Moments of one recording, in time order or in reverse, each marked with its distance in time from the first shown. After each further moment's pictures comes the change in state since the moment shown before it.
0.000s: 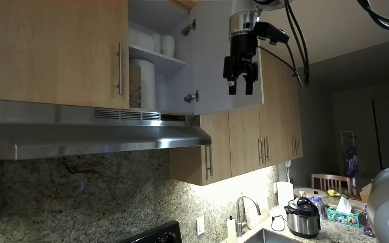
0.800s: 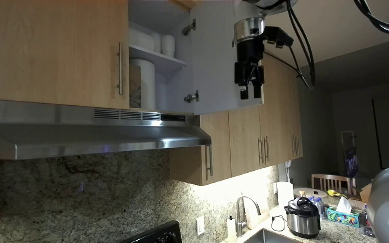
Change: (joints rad) arm 0.000 -0.001 -0.025 -0.010 -0.054 -0.060 -0.104
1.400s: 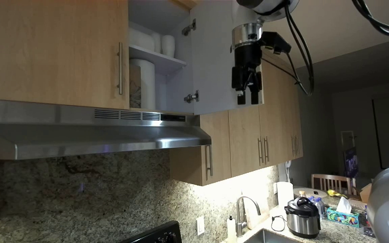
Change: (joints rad) arm 0.000 -0.004 -0.003 -0.046 0.052 0.021 0.003
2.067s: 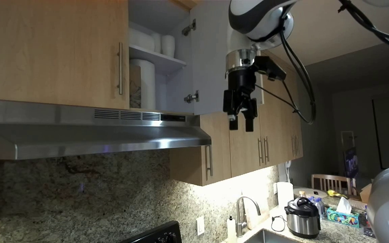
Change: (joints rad) arm 0.000 -0.019 0.004 -0.200 0.160 0.077 0.047
